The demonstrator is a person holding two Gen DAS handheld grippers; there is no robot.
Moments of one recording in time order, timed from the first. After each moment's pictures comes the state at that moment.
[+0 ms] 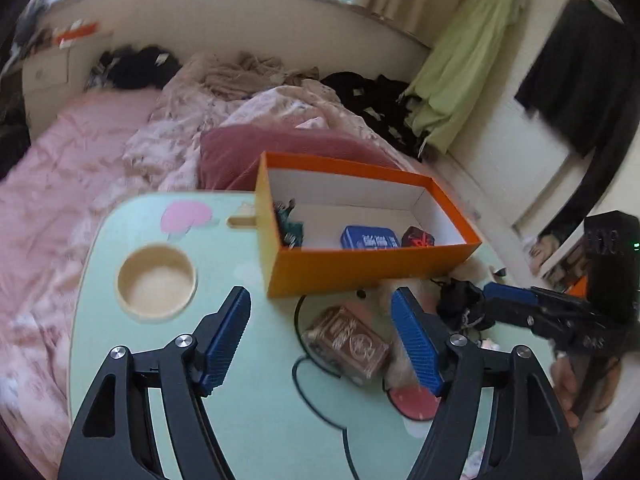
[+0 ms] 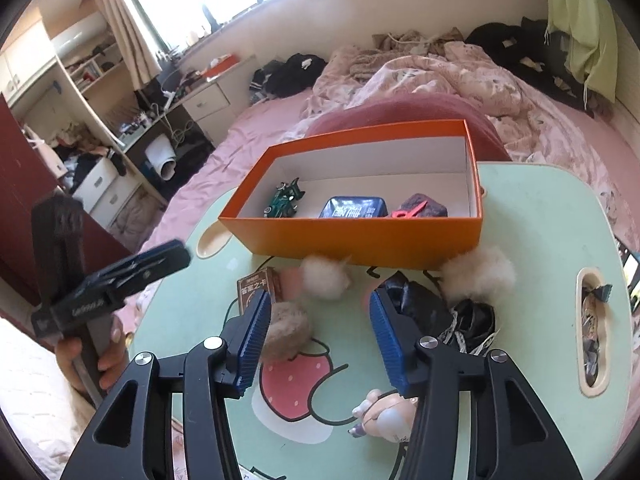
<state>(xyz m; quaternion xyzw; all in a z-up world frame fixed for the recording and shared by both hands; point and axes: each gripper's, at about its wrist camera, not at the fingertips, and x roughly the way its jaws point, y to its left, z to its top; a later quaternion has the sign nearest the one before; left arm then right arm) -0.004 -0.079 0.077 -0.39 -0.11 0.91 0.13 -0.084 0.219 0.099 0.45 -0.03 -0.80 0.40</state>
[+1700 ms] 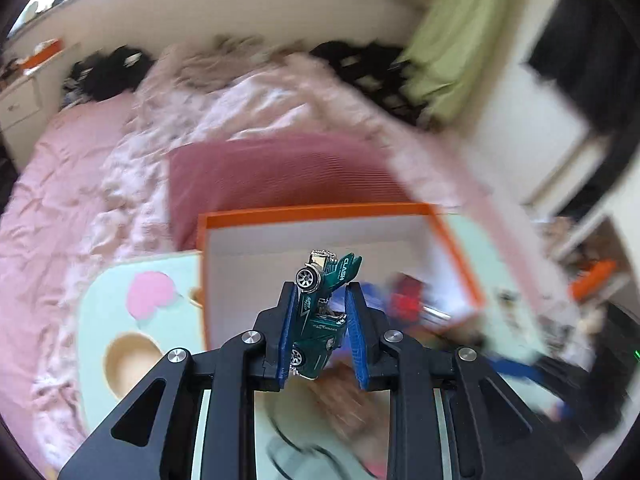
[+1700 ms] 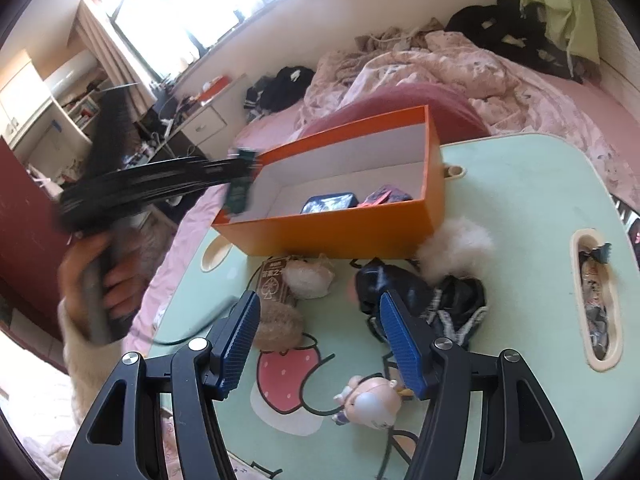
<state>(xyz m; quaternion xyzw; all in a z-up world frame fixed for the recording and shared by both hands) -0.099 -0.060 0.116 -0.44 -0.07 0.88 0.16 -0.085 0.257 0.090 0.45 -0.10 -0.80 0.38</state>
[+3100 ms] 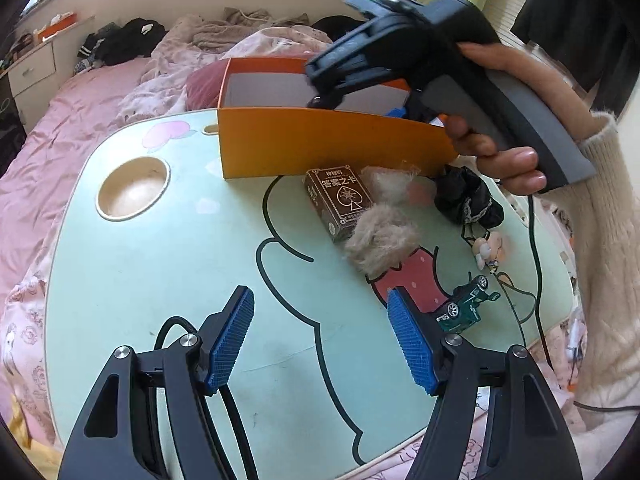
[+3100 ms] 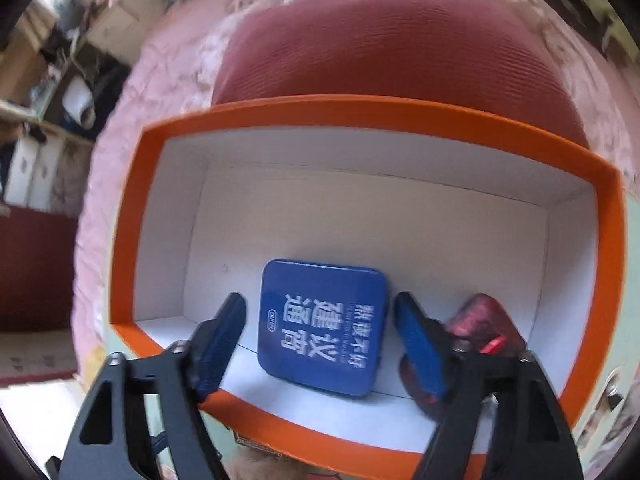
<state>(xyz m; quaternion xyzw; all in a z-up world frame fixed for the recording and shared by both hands) 0.028 -0.065 0.030 -0.47 -0.07 0.87 0.14 -0.227 0.069 0.047 0.65 0.10 -0.70 0.28</state>
